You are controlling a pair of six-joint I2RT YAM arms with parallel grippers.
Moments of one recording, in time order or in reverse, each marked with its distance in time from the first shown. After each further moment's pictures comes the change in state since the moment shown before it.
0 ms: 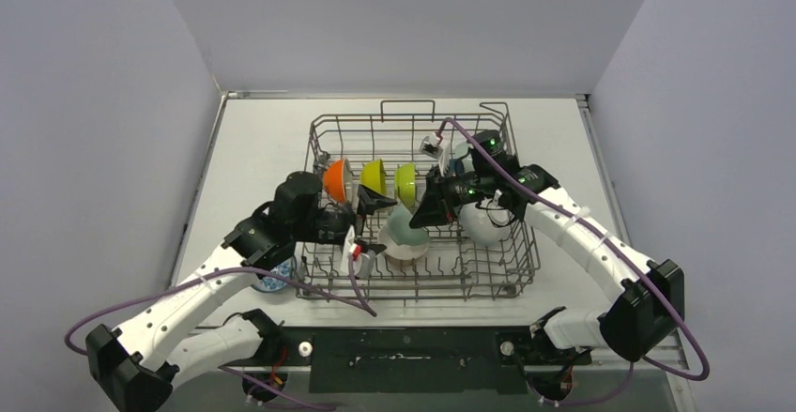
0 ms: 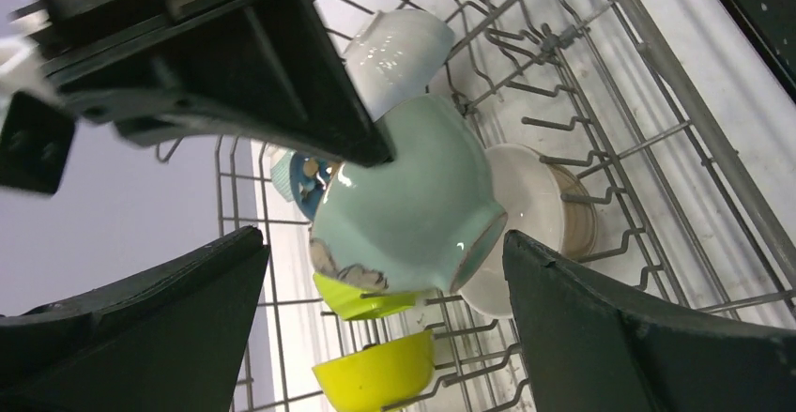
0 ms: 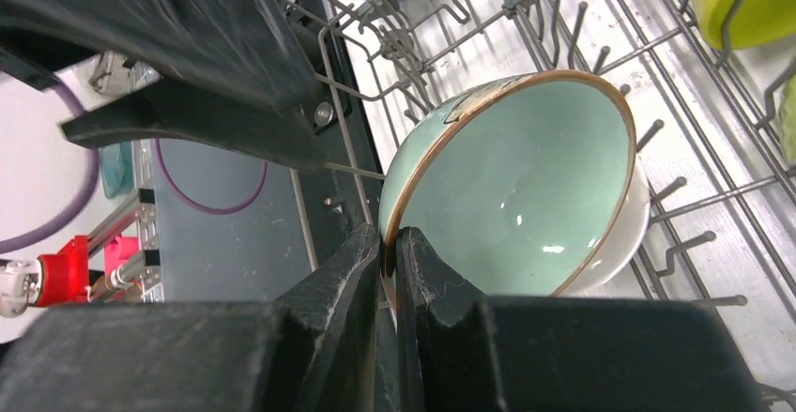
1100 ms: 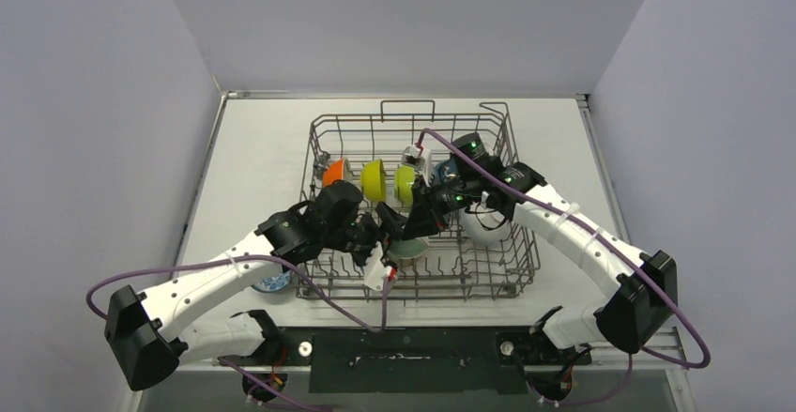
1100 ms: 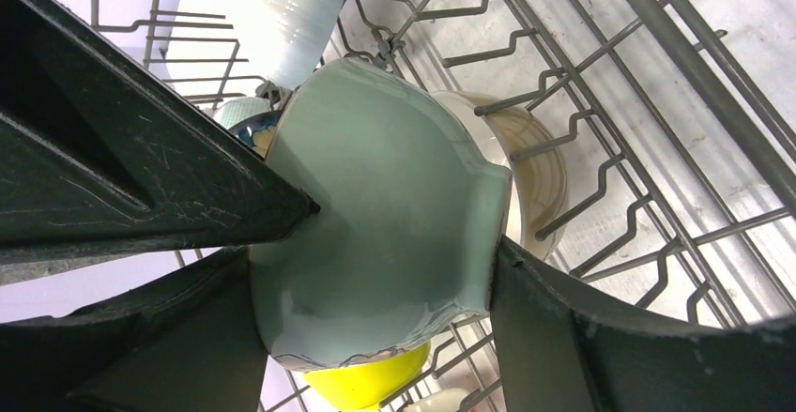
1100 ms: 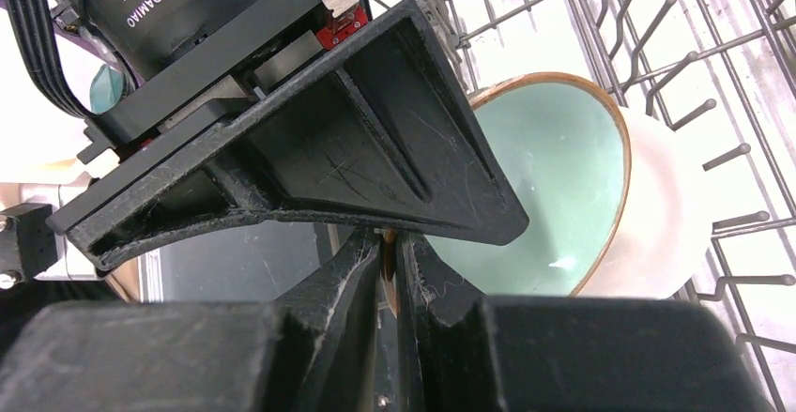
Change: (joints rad) left arm -0.196 0.193 0.078 -0.194 -0.283 0.293; right arm 0.100 0.046 0.079 -0.107 0.013 -0.085
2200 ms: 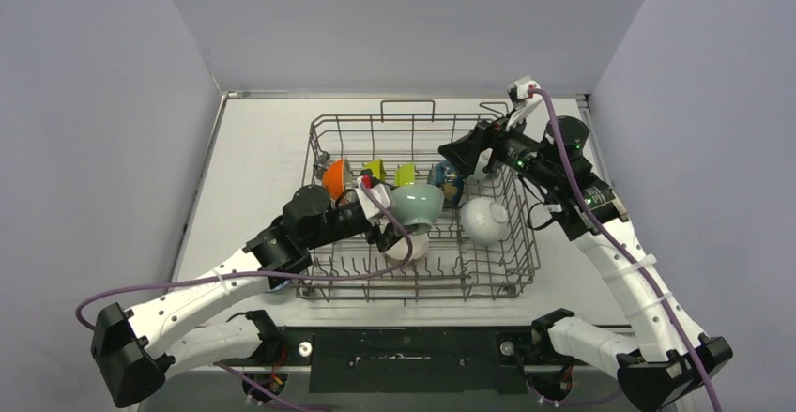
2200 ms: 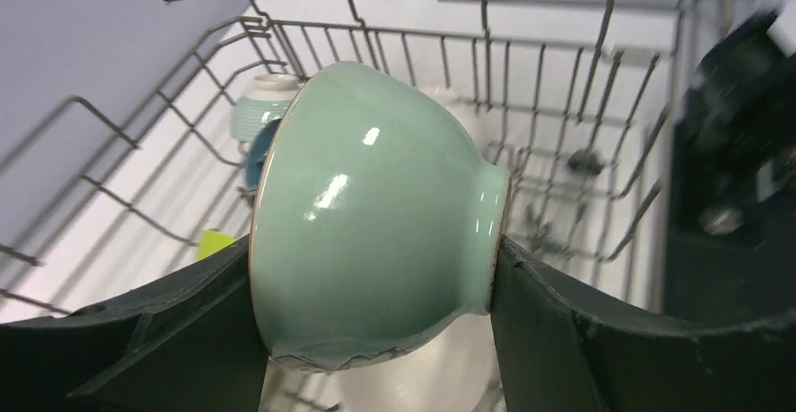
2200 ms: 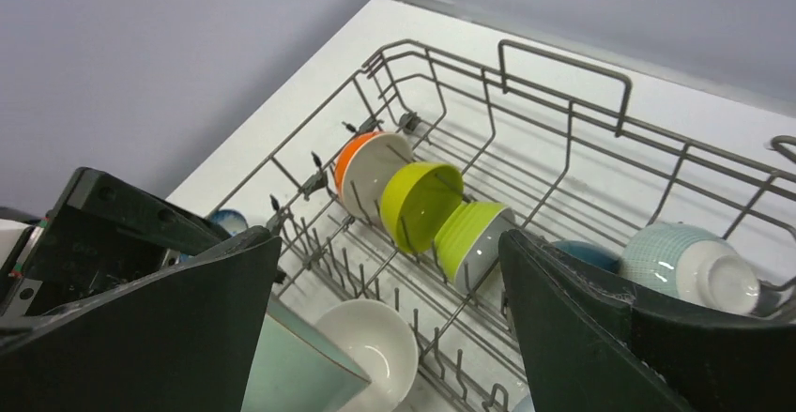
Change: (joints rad) left arm 0.000 -0.145 -0.167 0.636 -0.179 -1.151; right arm -0.250 -0.303 -0.018 0.356 0.456 0.236
